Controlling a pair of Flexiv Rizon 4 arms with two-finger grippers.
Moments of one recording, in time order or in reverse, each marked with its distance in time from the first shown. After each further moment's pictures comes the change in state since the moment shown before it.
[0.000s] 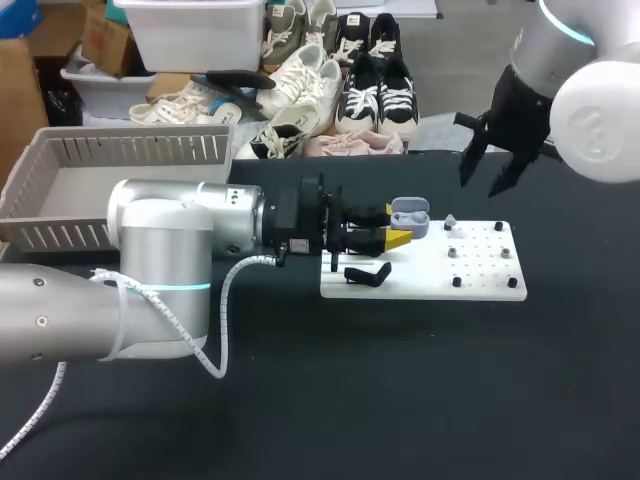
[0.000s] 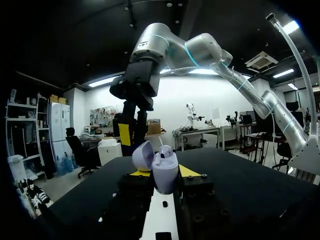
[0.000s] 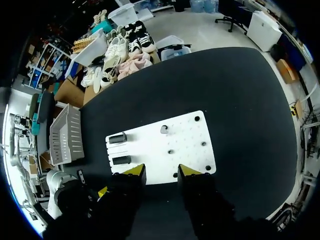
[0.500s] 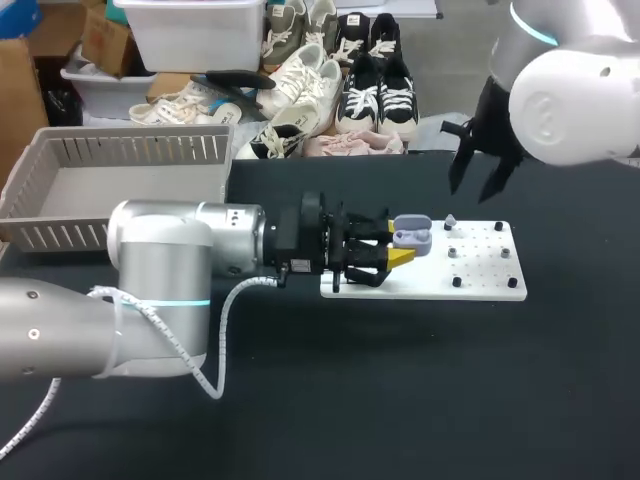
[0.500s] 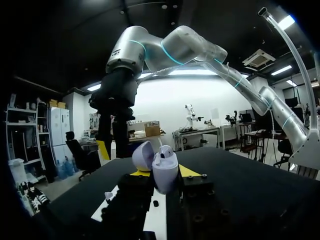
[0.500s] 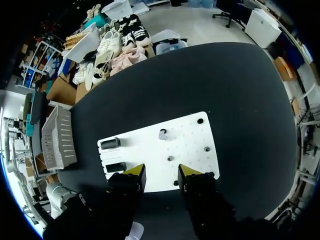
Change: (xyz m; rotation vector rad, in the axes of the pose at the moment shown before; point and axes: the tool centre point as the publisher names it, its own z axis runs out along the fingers) left arm 0.007 -0.022 0.003 0.001 -0.009 0.032; right arm -0.012 0.002 0.032 0.056 0.052 0.019
